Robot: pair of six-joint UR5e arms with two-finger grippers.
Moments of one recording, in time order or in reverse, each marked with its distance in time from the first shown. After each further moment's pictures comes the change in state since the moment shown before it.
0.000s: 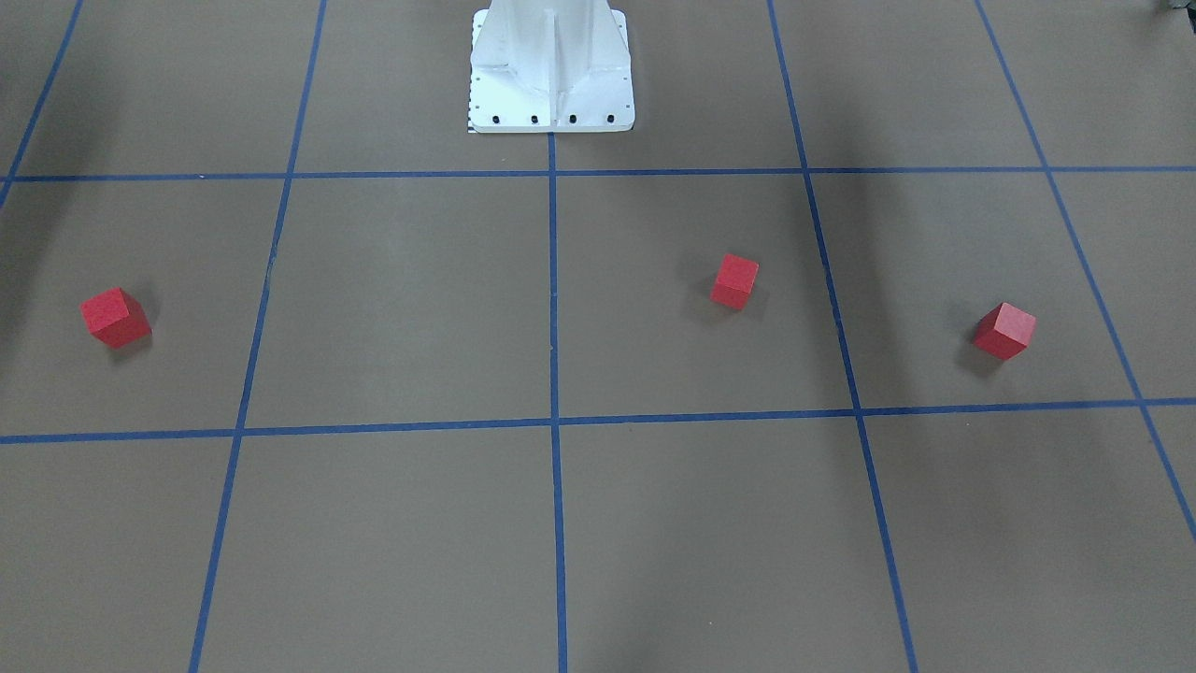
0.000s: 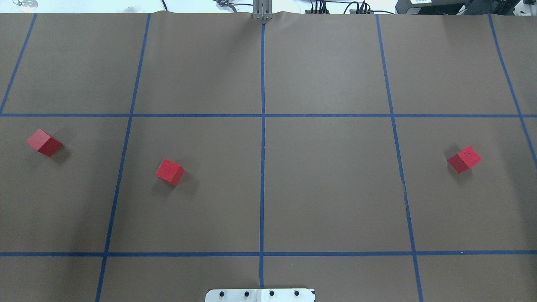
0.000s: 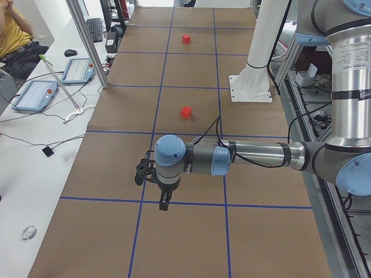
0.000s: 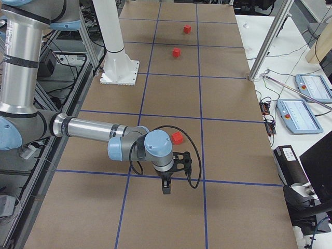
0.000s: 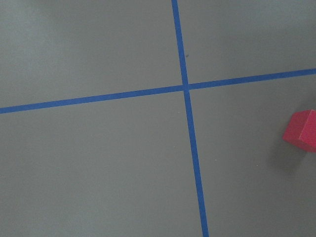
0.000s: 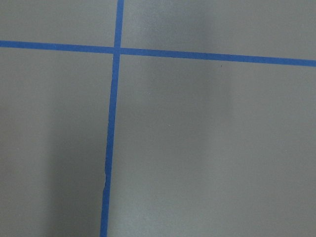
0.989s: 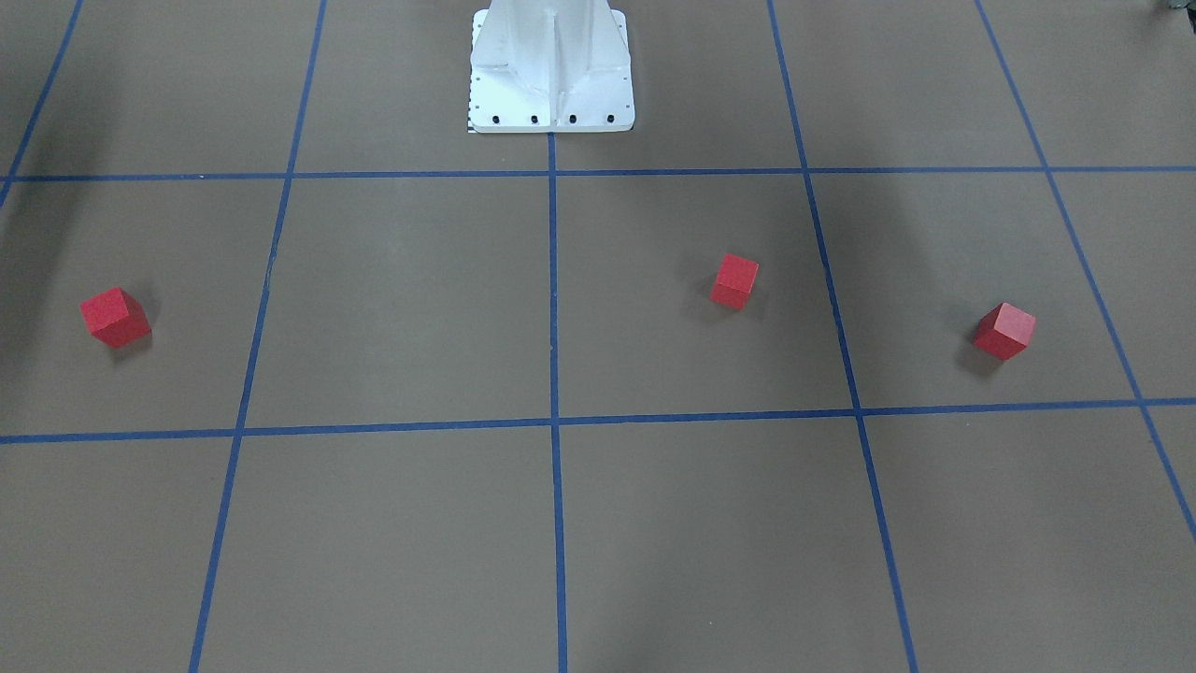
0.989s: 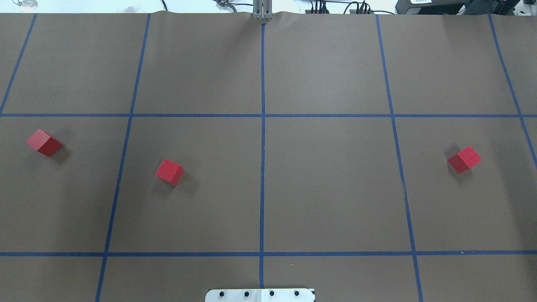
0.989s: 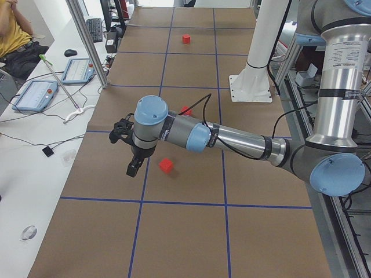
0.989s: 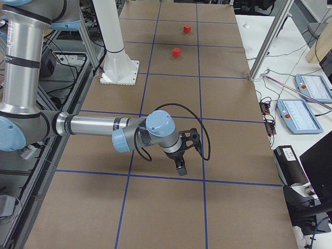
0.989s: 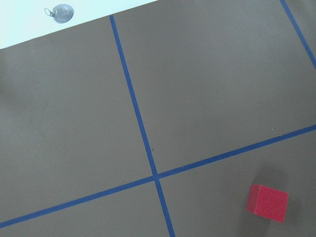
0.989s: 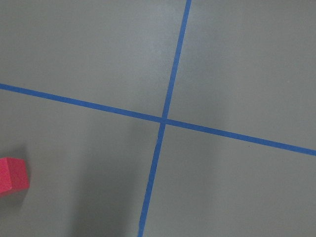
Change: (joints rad) left arm 0.006 -0.155 -0.021 -0.150 -0.009 -0.052; right arm -0.018 0.030 0.046 0.188 0.065 0.011
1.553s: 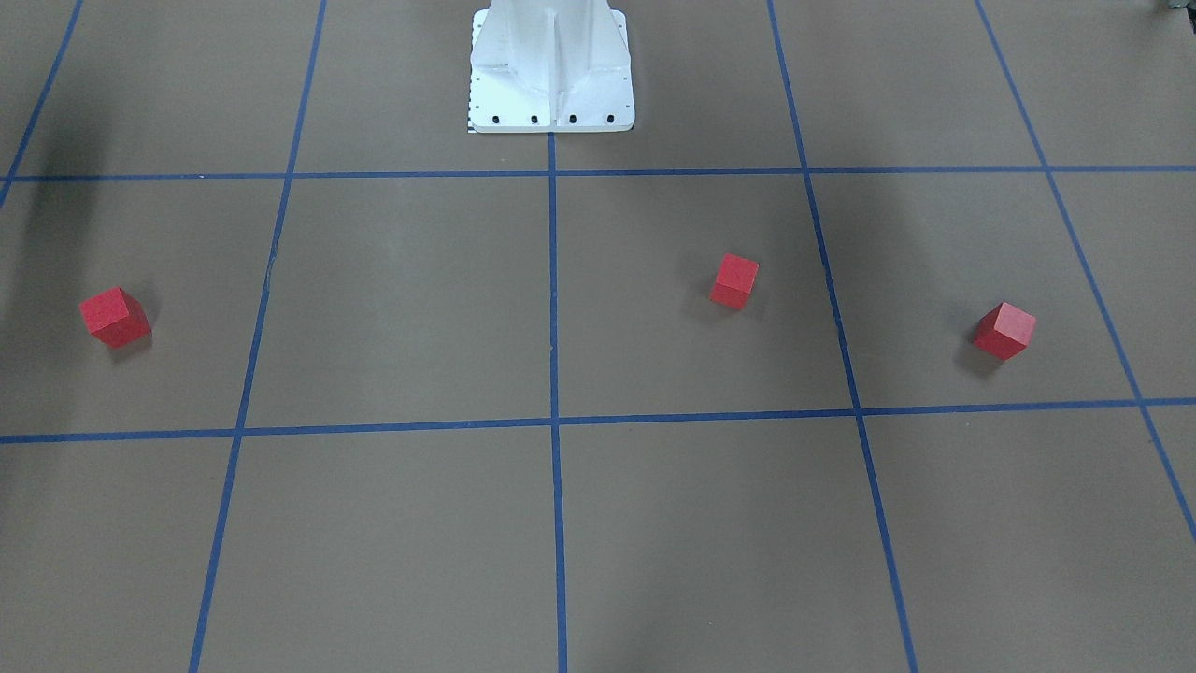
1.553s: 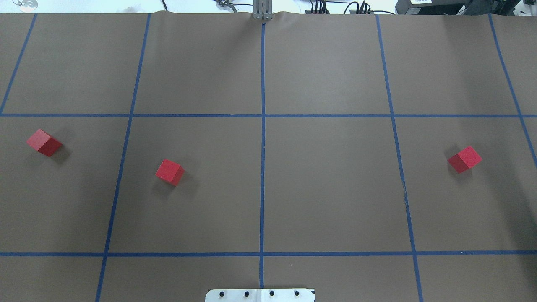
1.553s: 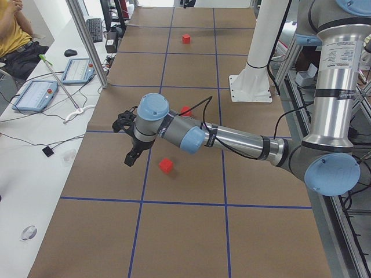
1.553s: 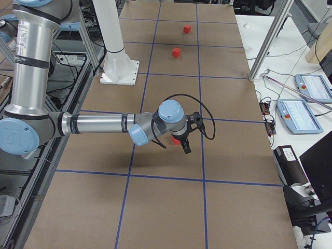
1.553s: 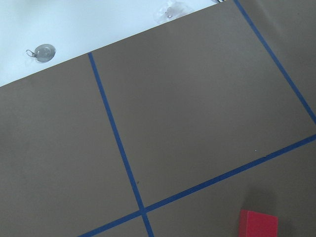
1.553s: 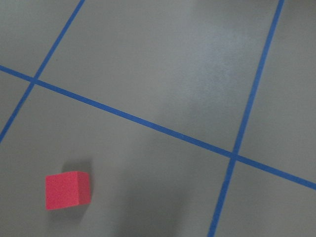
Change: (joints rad) left arm 0.089 0.005 0.006 -0.148 0.000 -0.025; right arm -0.246 0.026 0.004 0.169 0.021 0.283
